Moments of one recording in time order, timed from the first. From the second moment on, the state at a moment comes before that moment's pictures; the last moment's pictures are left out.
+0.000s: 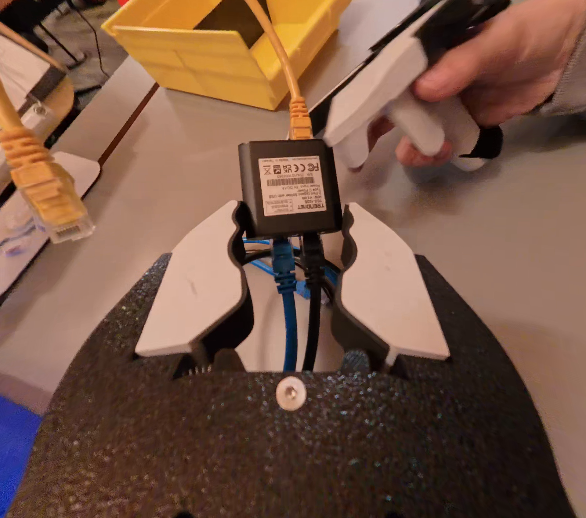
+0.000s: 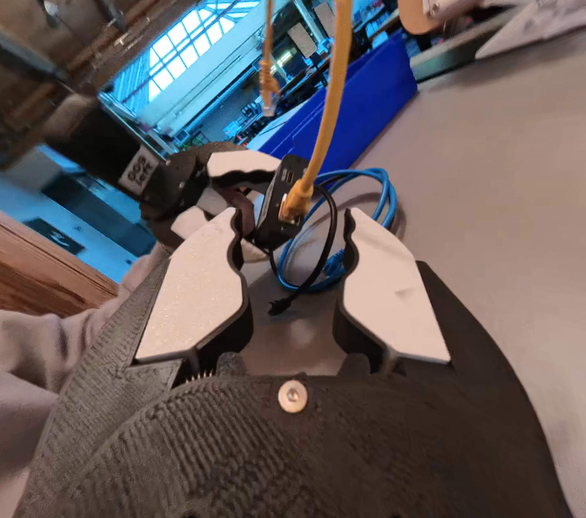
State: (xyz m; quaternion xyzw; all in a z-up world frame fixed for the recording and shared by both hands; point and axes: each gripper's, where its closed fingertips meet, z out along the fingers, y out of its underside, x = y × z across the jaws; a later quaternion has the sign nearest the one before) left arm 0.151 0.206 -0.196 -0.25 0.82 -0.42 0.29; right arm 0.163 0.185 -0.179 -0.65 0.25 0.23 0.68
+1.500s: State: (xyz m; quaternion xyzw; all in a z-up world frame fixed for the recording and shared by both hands) left arm 0.152 0.211 -0.170 -0.33 0.63 -0.64 0.29; right arm 0.161 0.192 -0.167 -0.43 0.40 0.45 0.67
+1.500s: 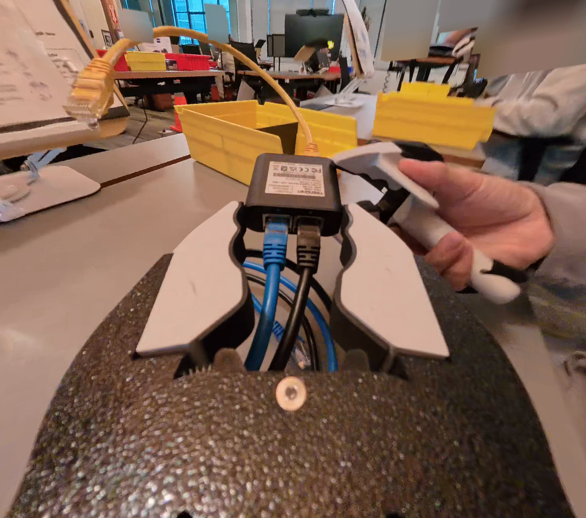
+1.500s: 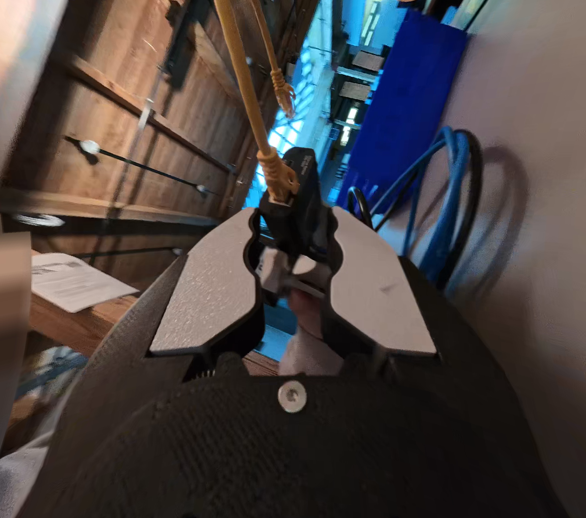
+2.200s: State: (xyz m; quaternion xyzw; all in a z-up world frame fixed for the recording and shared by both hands) left arm 0.154 0.207 -0.178 -0.33 0.67 -0.59 0.32; right arm 0.176 0.182 -0.166 -0.42 0.42 0.39 0.70
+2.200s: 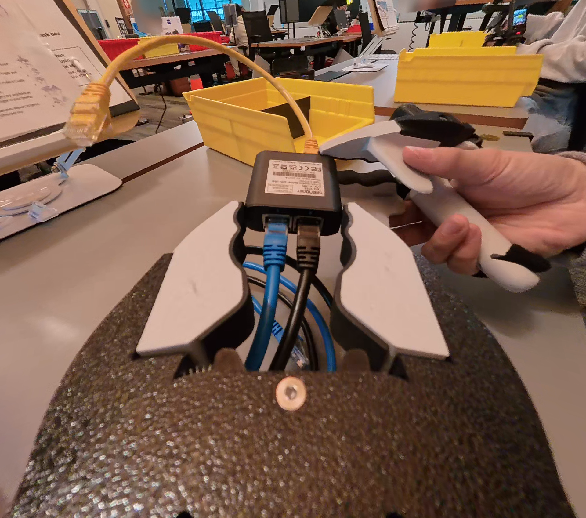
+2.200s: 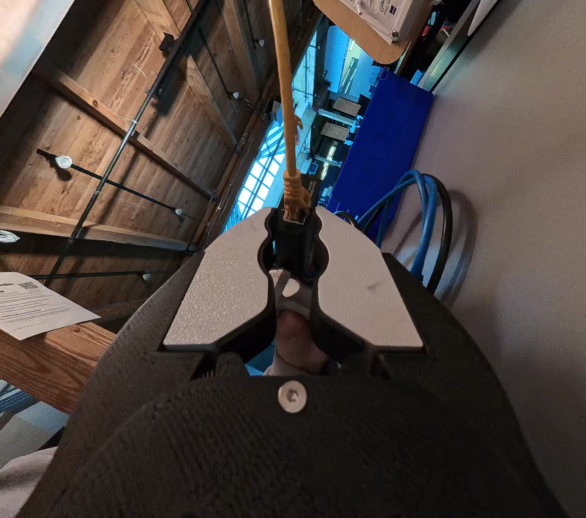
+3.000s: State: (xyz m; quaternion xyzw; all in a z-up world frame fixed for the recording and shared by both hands) left arm 0.164 0.193 -0.188 -0.33 0.68 -0.51 0.42; right arm 0.190 0.169 -0.179 -0.43 0.39 0.34 0.74
